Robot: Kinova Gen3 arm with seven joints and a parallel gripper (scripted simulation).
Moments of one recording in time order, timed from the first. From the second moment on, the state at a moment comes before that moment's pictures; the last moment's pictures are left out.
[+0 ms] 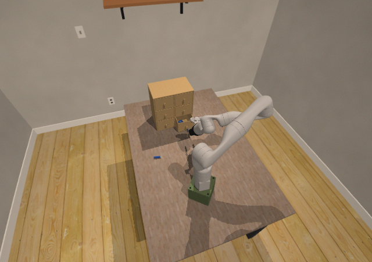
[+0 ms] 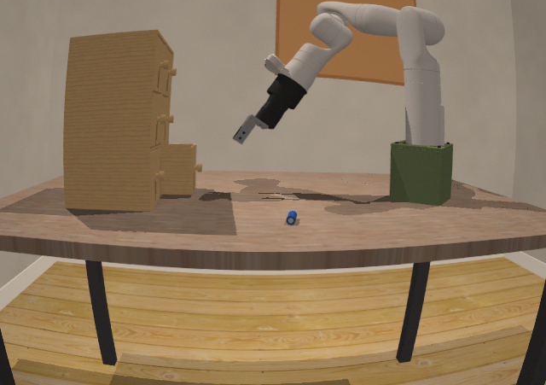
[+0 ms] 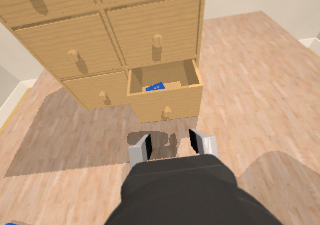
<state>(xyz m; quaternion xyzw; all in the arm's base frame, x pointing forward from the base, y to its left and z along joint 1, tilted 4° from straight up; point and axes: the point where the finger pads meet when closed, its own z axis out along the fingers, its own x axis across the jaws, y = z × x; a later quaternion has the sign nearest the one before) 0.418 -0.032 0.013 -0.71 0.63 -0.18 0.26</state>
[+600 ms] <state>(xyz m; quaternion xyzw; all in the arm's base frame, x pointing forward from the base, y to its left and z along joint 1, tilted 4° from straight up) 0.417 -0.034 0.012 -0.71 0.63 -0.18 0.26</state>
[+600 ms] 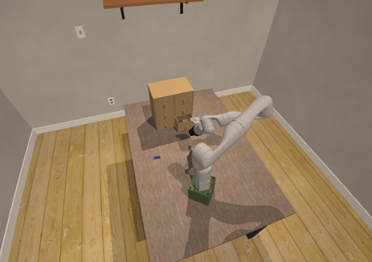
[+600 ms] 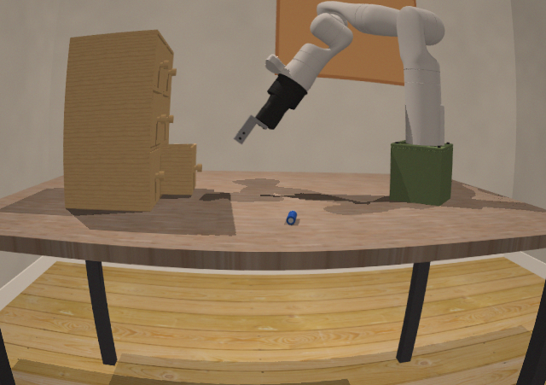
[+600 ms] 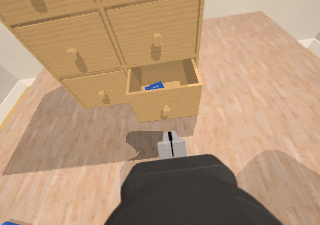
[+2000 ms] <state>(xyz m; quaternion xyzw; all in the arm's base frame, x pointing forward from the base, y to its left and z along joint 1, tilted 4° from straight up) 0.447 -0.031 -0.034 -0.71 0.62 -0.20 0.26</state>
